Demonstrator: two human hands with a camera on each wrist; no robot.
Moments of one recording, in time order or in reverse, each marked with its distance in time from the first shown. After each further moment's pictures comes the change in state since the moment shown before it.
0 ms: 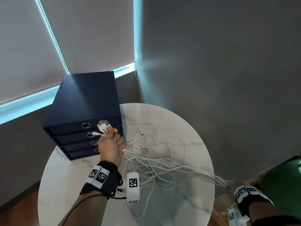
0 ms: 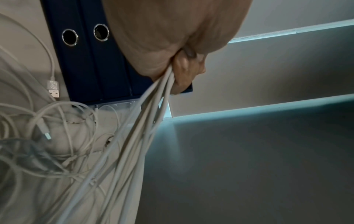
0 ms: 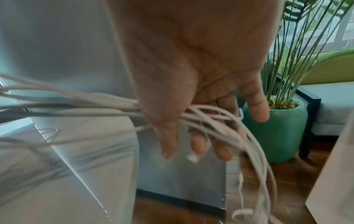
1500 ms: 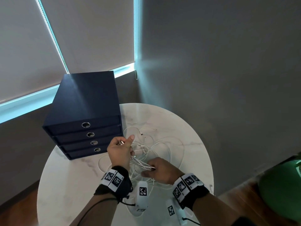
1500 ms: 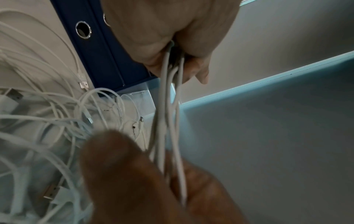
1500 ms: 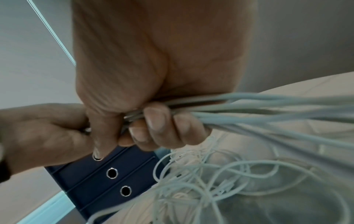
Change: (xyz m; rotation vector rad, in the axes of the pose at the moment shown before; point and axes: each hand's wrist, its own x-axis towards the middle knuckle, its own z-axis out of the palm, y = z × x) left_hand -0.010 -0.046 -0.010 0.348 0.101 0.133; right_hand -0.103 -0.236 -0.042 0.482 -0.012 -0.995
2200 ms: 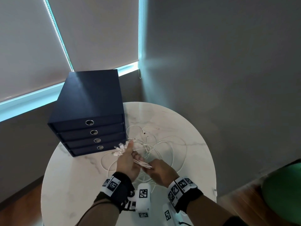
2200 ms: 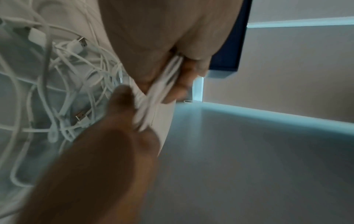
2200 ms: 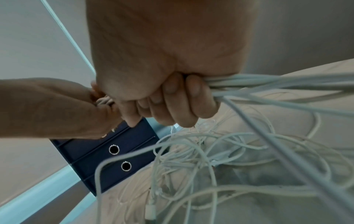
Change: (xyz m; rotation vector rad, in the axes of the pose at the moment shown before) left_hand -0.017 -0.014 -0.004 -0.380 0.000 -0.597; right_hand 0.009 -0.006 0.022 -0.138 0.083 0.134
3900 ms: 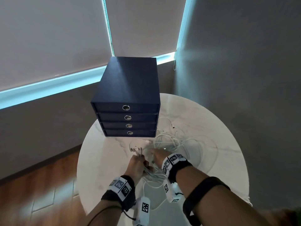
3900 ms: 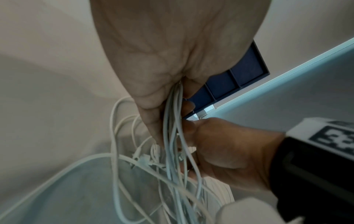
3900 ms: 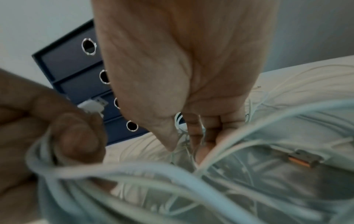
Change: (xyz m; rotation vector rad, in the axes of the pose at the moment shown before) left_hand 0.006 0.017 -0.097 0.497 0.150 0.078; right_hand 0.077 -0.058 0.047 -0.364 -0.307 -0.094
